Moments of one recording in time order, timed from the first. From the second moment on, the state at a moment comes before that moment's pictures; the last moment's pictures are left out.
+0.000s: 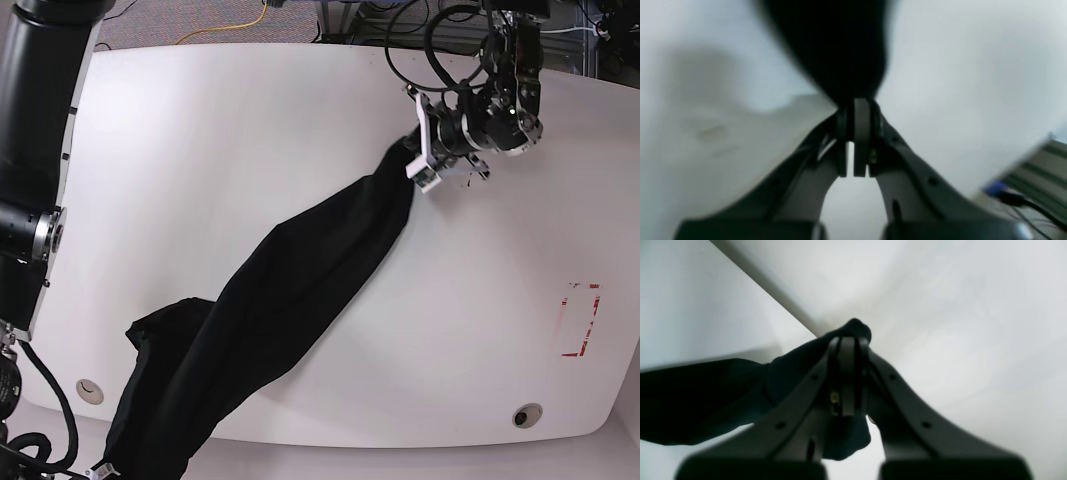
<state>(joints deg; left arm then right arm) 13.0 -10.1 2.7 106.9 -19.8 -41.9 68.4 71.5 28.5 -7.1 75.9 37.0 40.2 -76.7</state>
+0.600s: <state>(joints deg) 13.7 -21.3 7.4 107.9 -19.7 -42.1 68.5 71.5 28.7 -7.1 76.0 37.0 40.2 -76.5</state>
